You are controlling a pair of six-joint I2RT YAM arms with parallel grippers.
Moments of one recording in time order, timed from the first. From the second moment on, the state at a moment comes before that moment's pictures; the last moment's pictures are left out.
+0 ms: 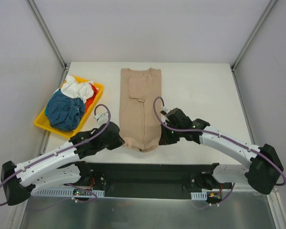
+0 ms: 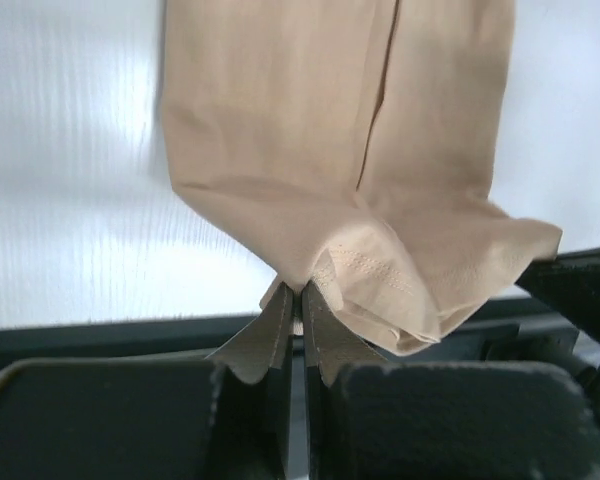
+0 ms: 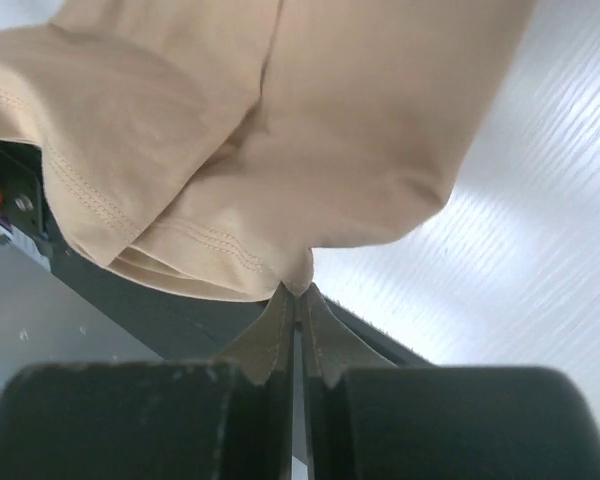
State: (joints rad) left arm -0.96 0.82 0.66 -0.75 -0.26 -1.20; right arm 0.84 1.21 0.80 -0.59 -0.19 0.57
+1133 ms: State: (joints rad) left arm -0.43 1.62 1.29 -0.58 -0.07 -0.64; right arm 0.50 1.81 1.48 -0.68 -0.25 0.45
